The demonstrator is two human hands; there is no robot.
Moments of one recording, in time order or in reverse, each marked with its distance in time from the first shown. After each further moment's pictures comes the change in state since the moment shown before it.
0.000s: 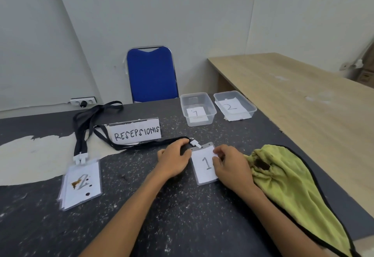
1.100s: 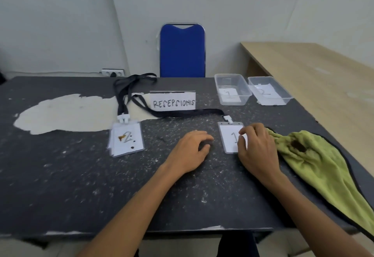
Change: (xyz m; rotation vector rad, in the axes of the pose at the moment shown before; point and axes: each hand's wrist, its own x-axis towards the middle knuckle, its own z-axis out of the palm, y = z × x) left_hand -0.080 -0.042 -0.019 0.012 0.077 0.230; right_hand -0.028 -0.021 0.017 -0.286 0.238 -0.337
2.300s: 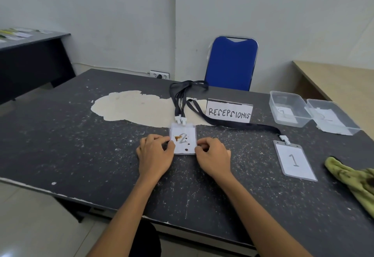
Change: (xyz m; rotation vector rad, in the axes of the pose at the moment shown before) left_hand -0.105 -0.121 -0.098 0.071 0.532 -0.665; right_hand 0.007 -0.223 0.065 0.559 -0.481 0.189
